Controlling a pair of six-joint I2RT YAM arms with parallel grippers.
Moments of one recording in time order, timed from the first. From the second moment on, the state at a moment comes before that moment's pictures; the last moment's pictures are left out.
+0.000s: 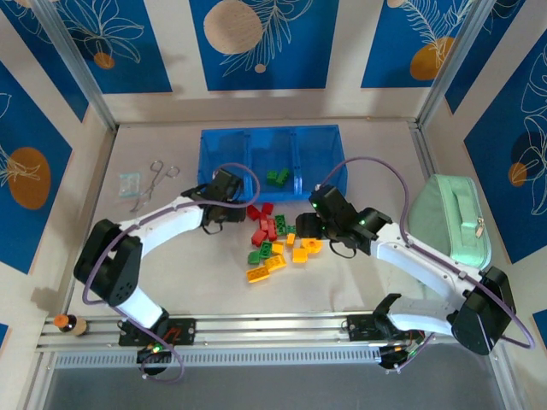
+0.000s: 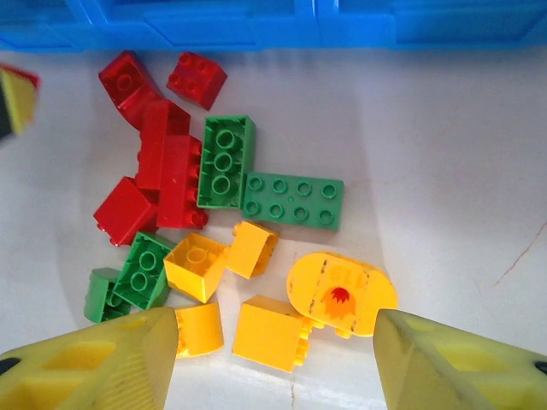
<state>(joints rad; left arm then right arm) -0.57 1.58 1.06 -0.50 -0.18 -0.43 0.74 1.16 0.89 -0.69 0.13 0.61</state>
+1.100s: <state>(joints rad) -0.38 1.84 1.60 -0.65 -0.18 -0.31 0.83 1.14 0.84 -0.71 0.12 0.67</state>
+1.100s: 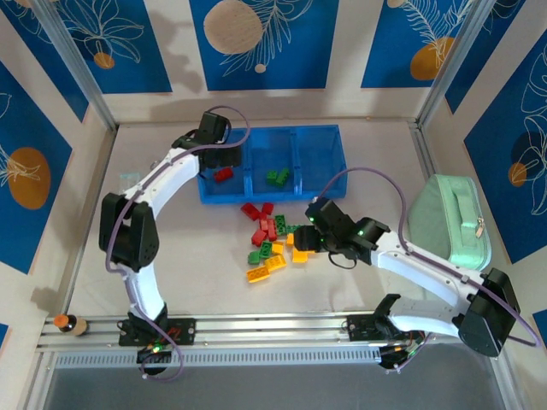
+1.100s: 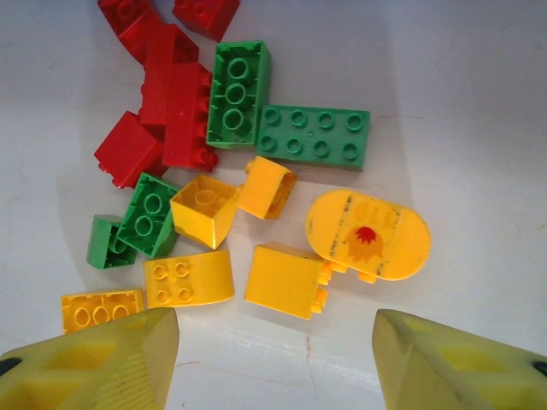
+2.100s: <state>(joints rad) -0.78 1.61 0.98 -0.44 0.00 -0.39 0.78 1.26 0.97 -0.76 0.15 0.71</state>
